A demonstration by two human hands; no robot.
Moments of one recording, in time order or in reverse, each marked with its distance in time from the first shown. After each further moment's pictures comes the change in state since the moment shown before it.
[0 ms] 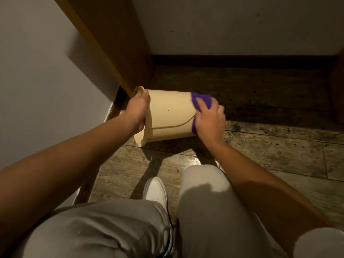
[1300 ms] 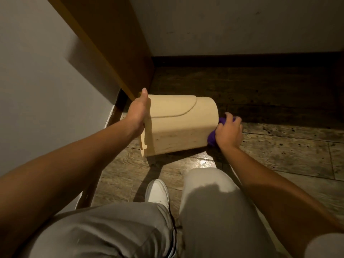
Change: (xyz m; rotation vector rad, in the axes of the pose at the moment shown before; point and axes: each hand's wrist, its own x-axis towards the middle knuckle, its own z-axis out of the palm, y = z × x) left_hand -0.003 0.001 0.005 0.061 0.006 -0.017; right_hand -0.007 0.068 0.027 0.121 -0.118 0.418
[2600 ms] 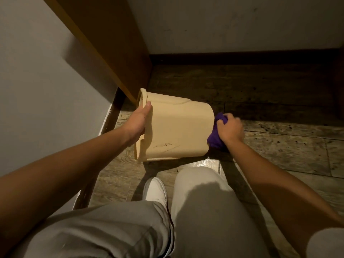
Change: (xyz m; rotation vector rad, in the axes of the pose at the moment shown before) left_hand -0.012 -0.030 -0.007 0.201 -0.166 0.055; right_hand 0.022 0.018 -0.002 0.056 -0.139 0.040
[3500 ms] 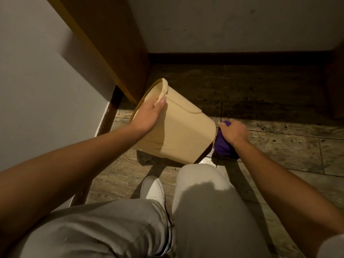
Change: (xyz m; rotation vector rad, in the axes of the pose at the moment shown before) left_hand -0.022 0.017 0.028 0.297 0.044 0.310; right_hand -0.007 0.018 -0.022 -0.128 -0.089 0.023
